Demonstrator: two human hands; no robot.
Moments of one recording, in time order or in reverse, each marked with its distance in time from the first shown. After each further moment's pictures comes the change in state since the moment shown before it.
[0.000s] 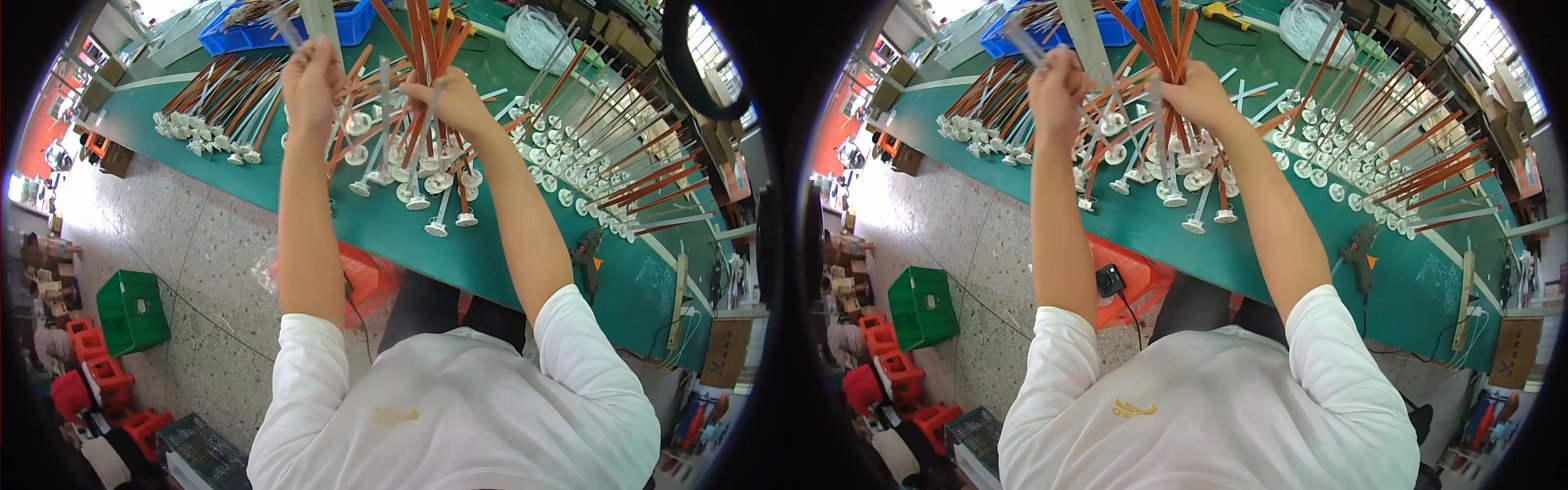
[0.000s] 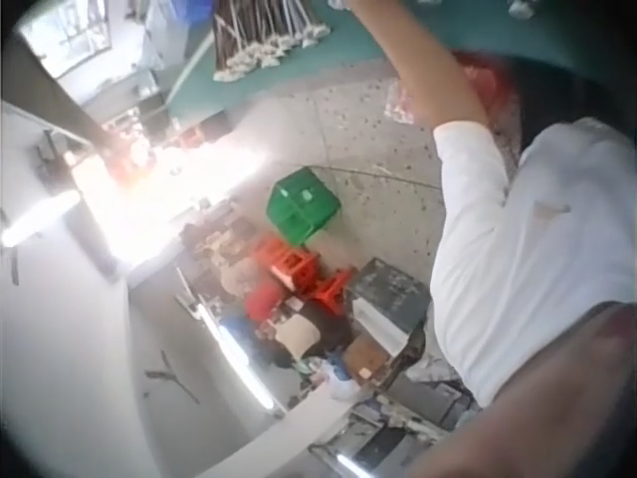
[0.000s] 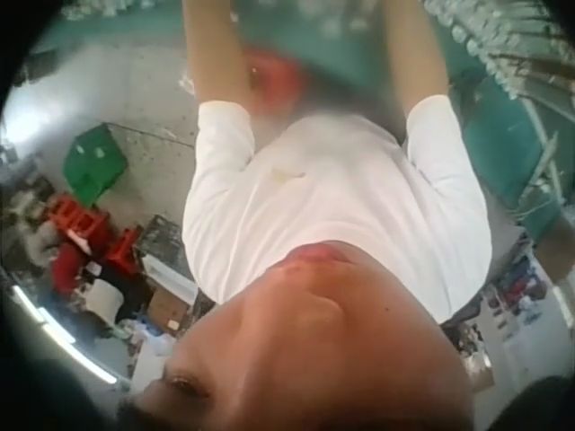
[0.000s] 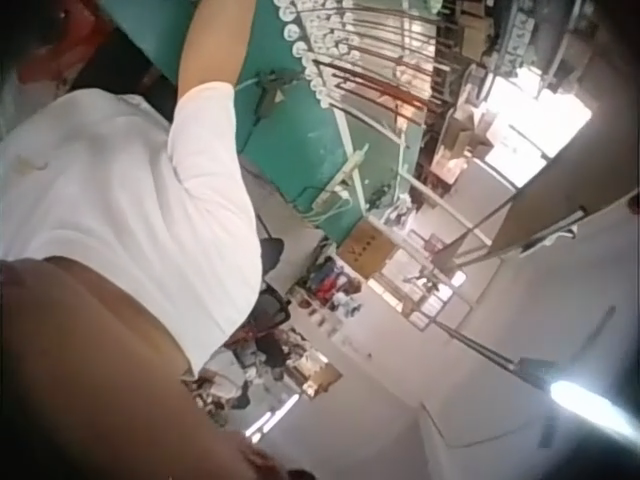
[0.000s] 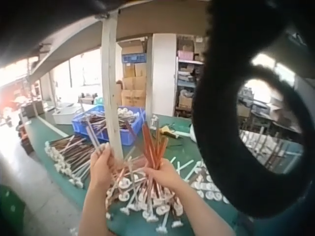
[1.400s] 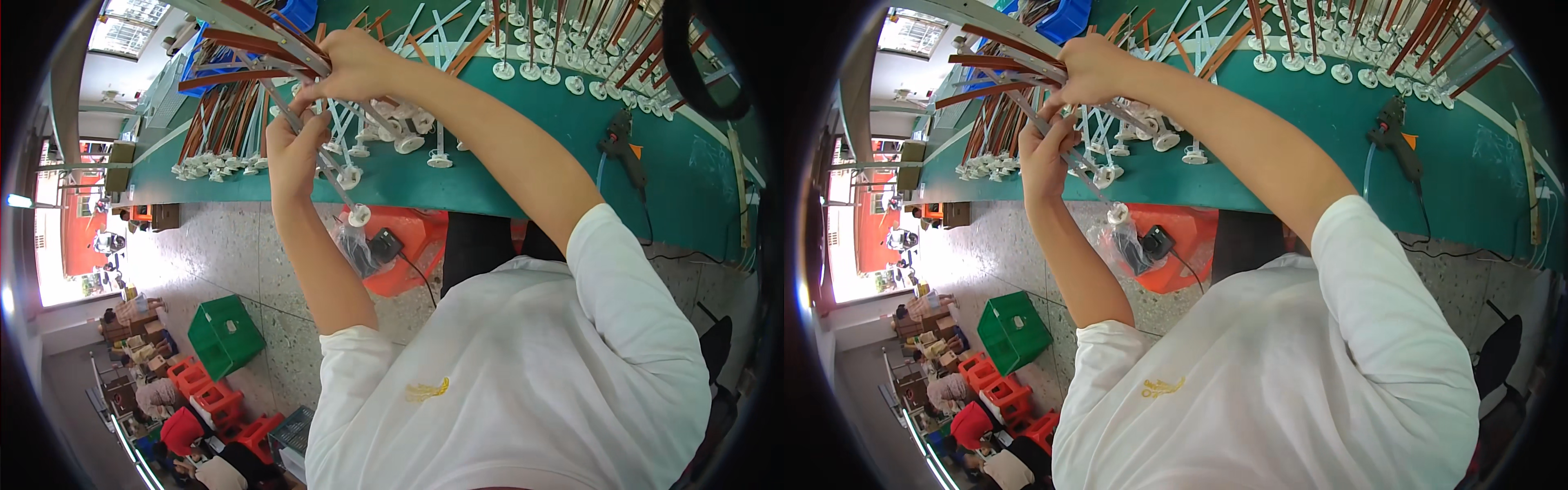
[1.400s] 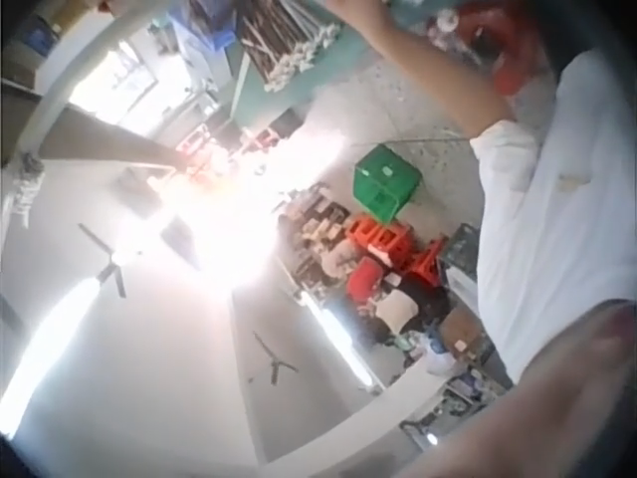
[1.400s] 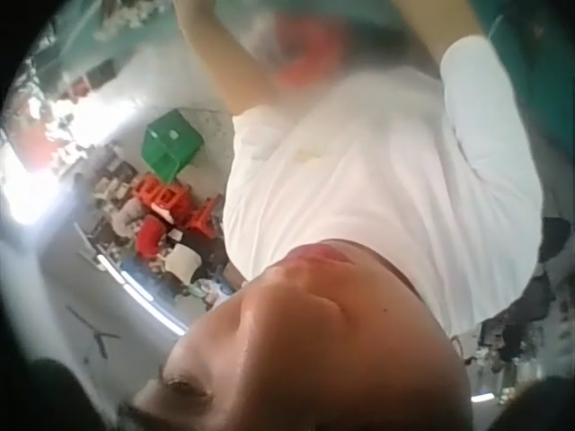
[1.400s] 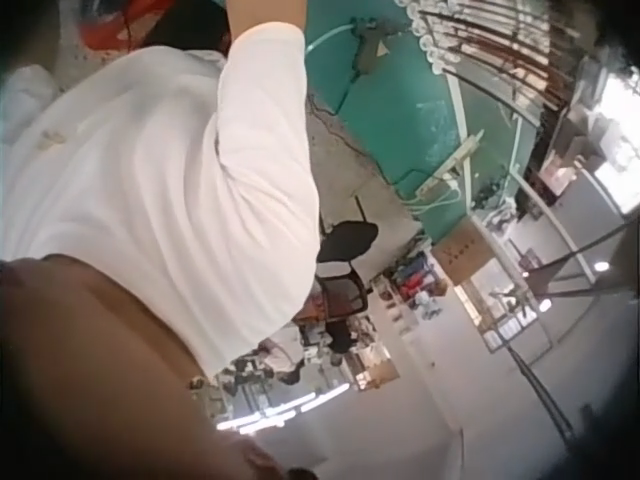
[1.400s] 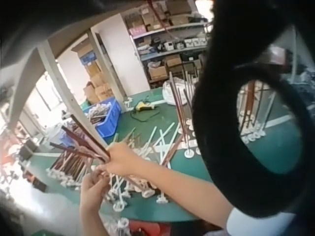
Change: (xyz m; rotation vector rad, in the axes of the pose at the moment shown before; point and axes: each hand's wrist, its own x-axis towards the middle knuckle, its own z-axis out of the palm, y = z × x) left_hand -0.087 0.019 -0.001 0.352 -0.307 -0.312; right_hand -0.024 -0.018 0.026 -0.274 0.027 -0.364
